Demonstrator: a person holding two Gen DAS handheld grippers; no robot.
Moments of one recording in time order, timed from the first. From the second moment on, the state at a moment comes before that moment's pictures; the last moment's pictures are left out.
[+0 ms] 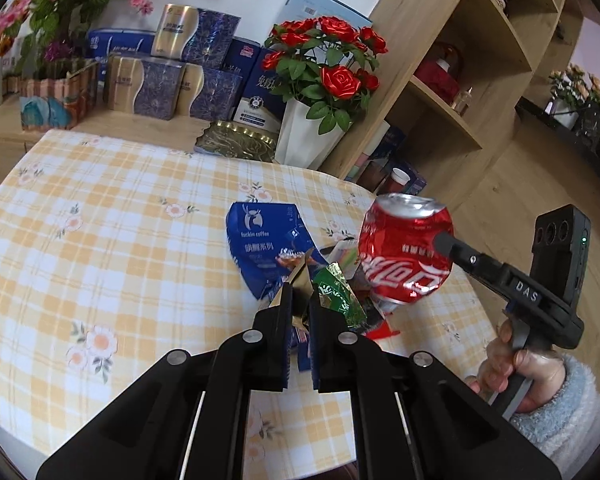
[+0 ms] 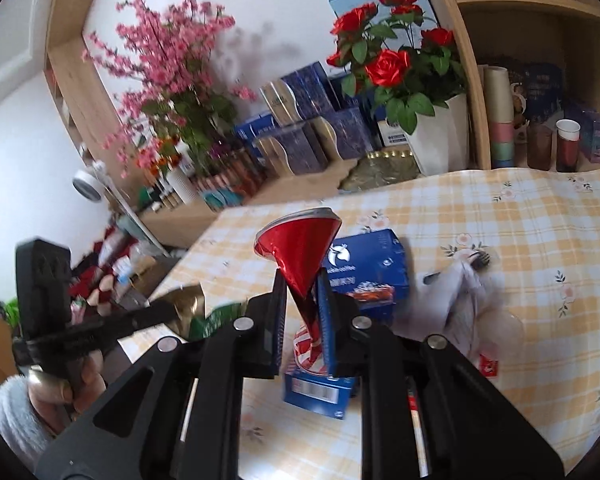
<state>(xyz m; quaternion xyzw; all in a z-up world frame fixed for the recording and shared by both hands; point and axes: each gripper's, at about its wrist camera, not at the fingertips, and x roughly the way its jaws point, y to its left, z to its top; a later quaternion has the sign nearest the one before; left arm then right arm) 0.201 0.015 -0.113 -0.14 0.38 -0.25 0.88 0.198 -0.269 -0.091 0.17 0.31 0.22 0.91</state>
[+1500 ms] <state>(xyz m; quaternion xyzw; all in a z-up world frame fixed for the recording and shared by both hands) 0.005 0.070 -0.191 -0.10 0.45 -0.23 0.85 0.000 -0.171 -0.320 0.01 0.64 0.18 0.75</state>
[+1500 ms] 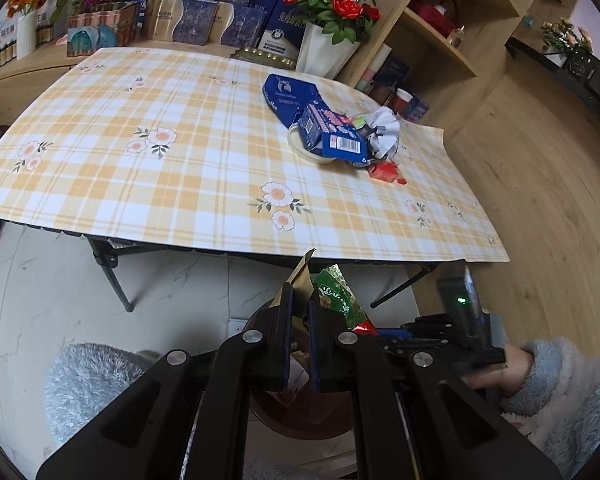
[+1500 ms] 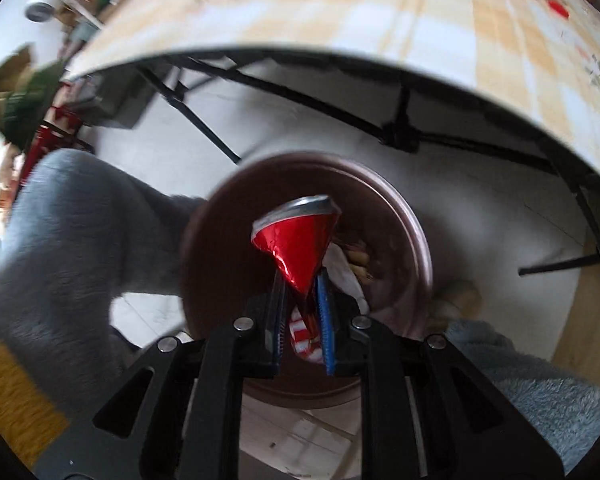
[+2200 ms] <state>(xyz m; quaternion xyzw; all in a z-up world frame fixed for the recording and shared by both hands) 0.006 0.041 -0.213 -0.07 0.48 -0.27 0.83 -0.011 -0.217 -0.214 0.10 0.49 0.15 0.85</state>
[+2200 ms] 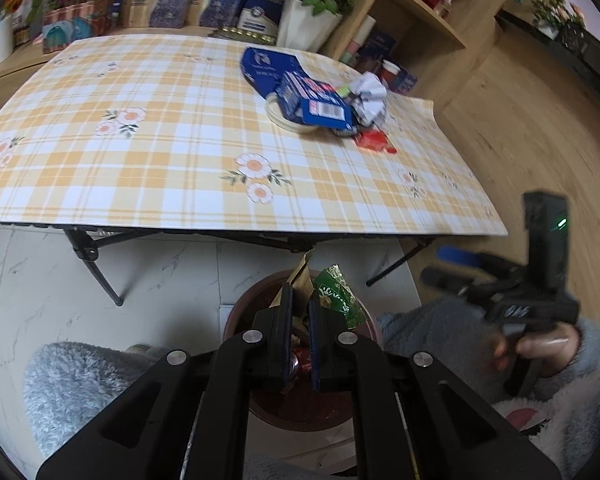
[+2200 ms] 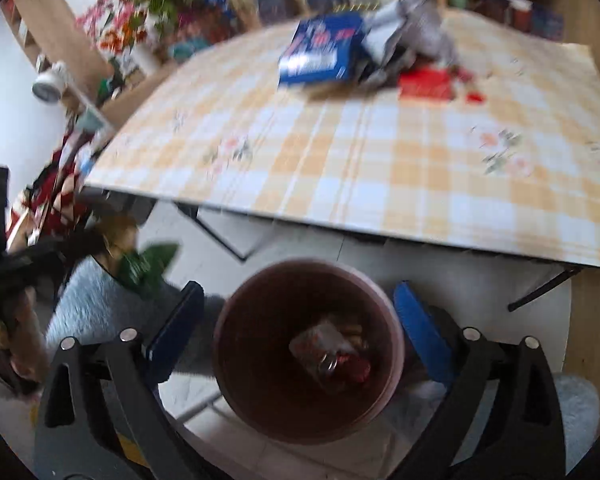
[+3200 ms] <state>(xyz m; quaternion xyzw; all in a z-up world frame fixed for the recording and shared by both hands) 0.013 -0.034 -0.294 0.07 0.54 -0.28 0.79 -0.052 -0.246 -0.228 0.12 0.42 -0.01 0.90</state>
